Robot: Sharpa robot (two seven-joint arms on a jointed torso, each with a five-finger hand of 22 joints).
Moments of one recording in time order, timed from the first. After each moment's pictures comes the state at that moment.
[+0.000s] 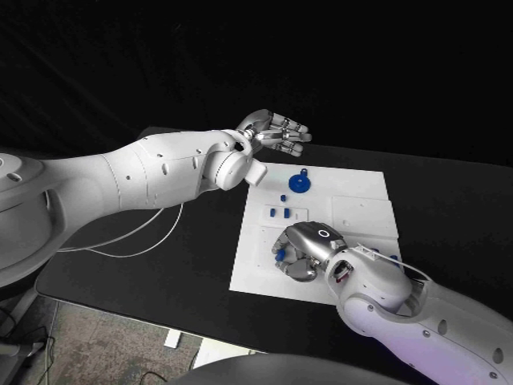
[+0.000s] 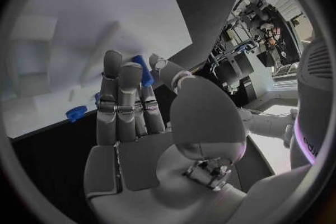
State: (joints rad) left arm 1.31 -0.60 -0.10 1.14 -0.25 -0.23 0.24; left_hand 1.34 -0.03 0.19 -0.06 0.11 0.94 0.16 0.06 0.06 1.10 0.13 0.06 0.06 1.15 0.11 0.13 0.10 0.08 1.09 0.09 0.09 0.18; right arm 0.82 -0.54 0.14 1.61 -1.89 -0.18 -0.31; right_hand 1.24 -0.17 0.53 -0.15 0.10 1.14 0.11 0.06 0.07 1.12 0.09 0.06 0.06 1.44 -0.02 0.80 0.81 0.15 1.42 -0.04 0.14 1.26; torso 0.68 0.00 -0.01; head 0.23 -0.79
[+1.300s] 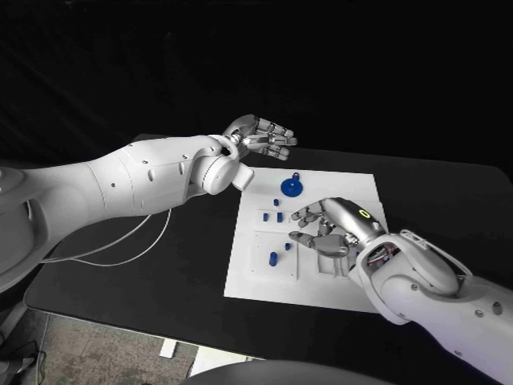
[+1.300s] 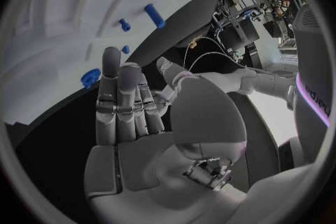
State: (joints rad) left arm 1.31 -0.62 -0.10 1.14 -0.25 -0.22 0.24; left_hand 1.34 -0.03 0.19 -0.06 0.11 0.93 0.17 0.06 0.06 1.10 0.13 0.06 0.06 1.15 0.11 0.13 0.10 0.09 1.09 0.09 0.09 0.18; right arm 0.88 -0.71 0.18 1.70 -1.61 -0.40 -0.23; right_hand 1.23 -0.16 0.43 0.01 0.10 1.05 0.13 0.06 0.06 1.21 0.07 0.06 0.06 1.44 -0.03 0.82 0.77 0.15 1.46 -0.04 0.08 1.19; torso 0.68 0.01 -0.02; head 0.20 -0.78
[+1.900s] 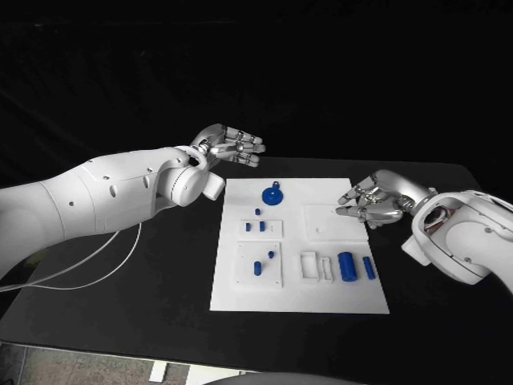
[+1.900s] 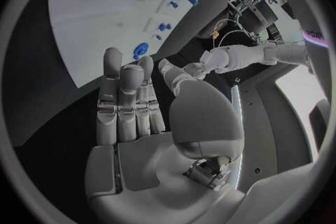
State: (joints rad) left arm 1.31 -0.70 -0.10 1.18 -0.25 -0.22 0.24; left_hand 1.34 -0.03 0.18 -0.07 0.11 0.93 0.17 0.06 0.06 1.10 0.13 0.06 0.06 1.15 0.11 0.13 0.10 0.09 1.09 0.09 0.09 0.18; right arm 1.02 -0.92 0.24 1.68 -1.31 -0.18 -0.31; right_hand 1.21 -0.11 0.34 0.02 0.07 1.13 0.08 0.07 0.08 1.33 -0.03 0.57 0.80 1.44 -0.09 0.88 0.88 0.06 1.46 -0.11 0.11 1.24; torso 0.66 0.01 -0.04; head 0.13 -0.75
